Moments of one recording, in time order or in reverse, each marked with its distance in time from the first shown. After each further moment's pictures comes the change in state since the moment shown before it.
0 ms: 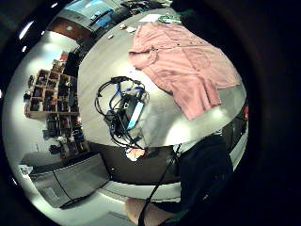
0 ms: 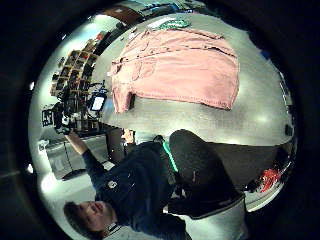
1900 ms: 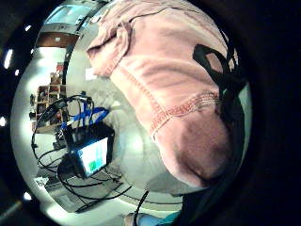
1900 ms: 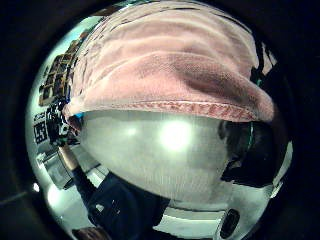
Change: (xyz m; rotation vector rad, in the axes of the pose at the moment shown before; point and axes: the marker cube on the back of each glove) left arm 0.046 -0.053 0.173 -0.179 -0.168 0.101; right arm -0.018 -0.077 0.142 -0.155 0.048 0.033
